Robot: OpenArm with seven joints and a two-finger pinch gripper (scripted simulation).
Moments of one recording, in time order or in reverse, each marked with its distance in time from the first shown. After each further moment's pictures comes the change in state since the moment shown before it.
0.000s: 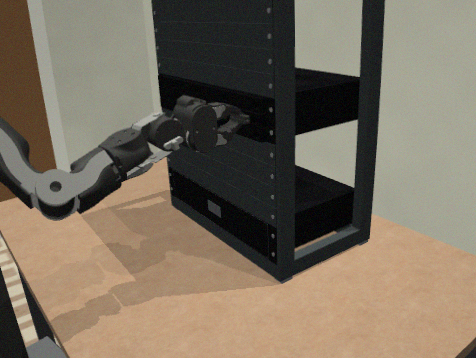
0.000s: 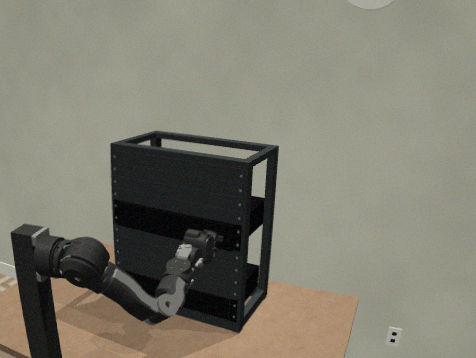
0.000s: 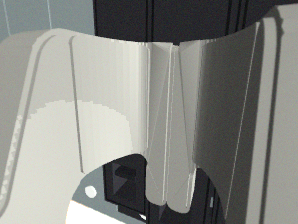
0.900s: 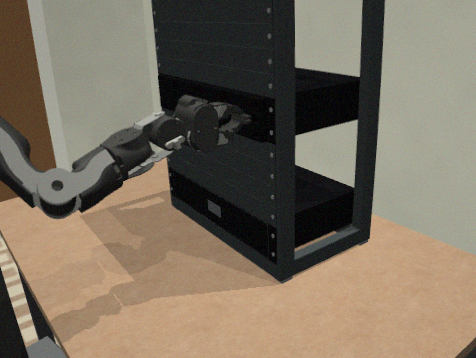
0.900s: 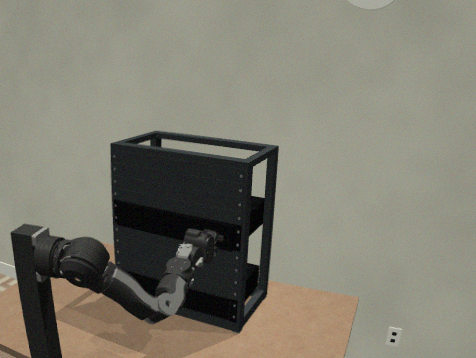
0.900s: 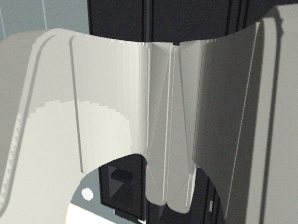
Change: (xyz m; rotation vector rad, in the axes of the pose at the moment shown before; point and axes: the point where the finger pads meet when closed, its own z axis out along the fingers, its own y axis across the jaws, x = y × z) arm 0.000 0.000 0.003 0.001 -0.003 -0.002
